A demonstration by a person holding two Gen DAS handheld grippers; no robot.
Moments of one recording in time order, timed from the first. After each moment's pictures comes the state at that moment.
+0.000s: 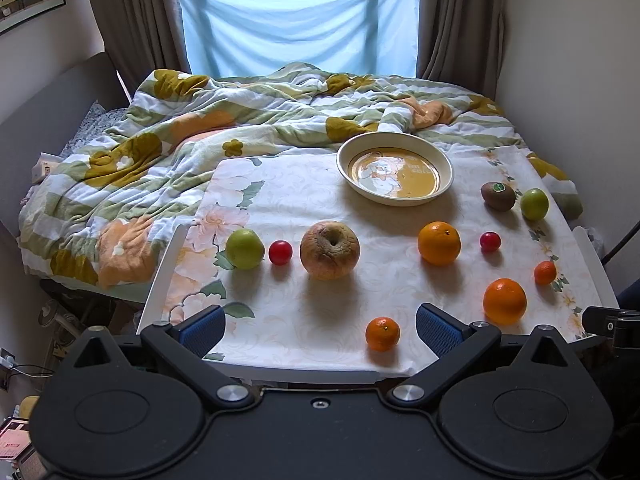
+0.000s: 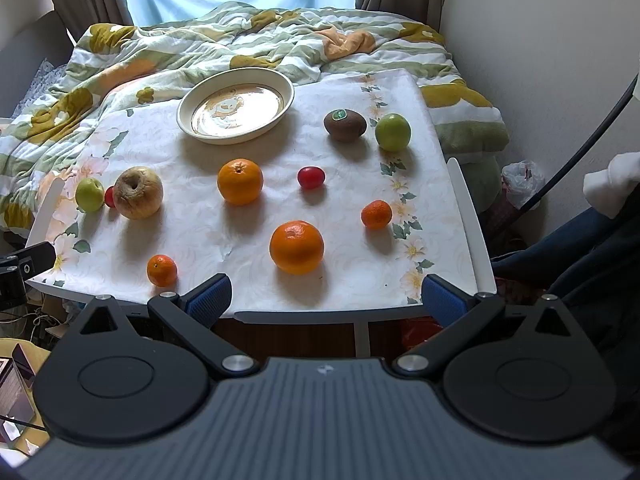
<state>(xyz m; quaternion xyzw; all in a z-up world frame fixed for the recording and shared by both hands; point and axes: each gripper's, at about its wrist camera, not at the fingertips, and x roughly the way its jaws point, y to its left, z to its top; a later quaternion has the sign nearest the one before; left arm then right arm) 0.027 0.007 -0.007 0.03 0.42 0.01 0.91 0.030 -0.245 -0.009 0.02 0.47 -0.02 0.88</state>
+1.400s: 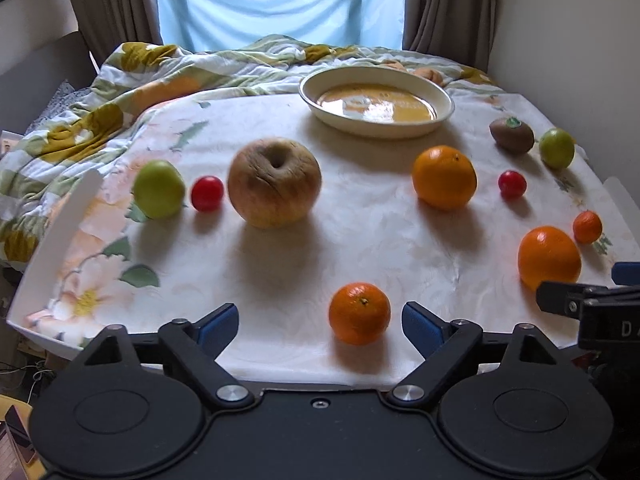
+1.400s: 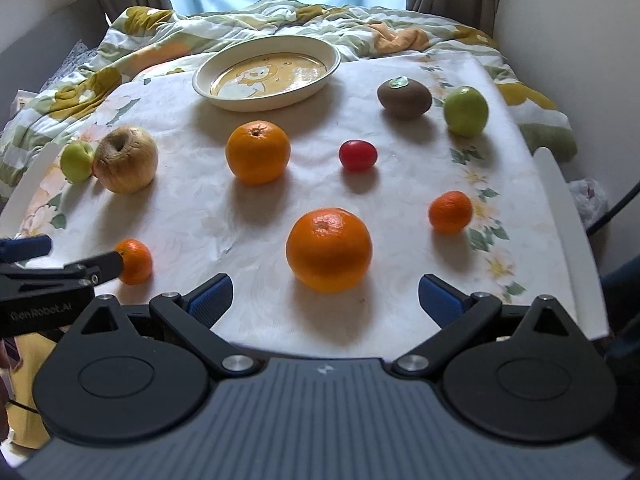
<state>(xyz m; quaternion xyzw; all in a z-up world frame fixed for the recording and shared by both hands) 0.069 -0.028 -0.142 0.03 0.43 -0.01 0.90 0.078 -0.235 -0.121 0.01 0.44 0.05 0.90</state>
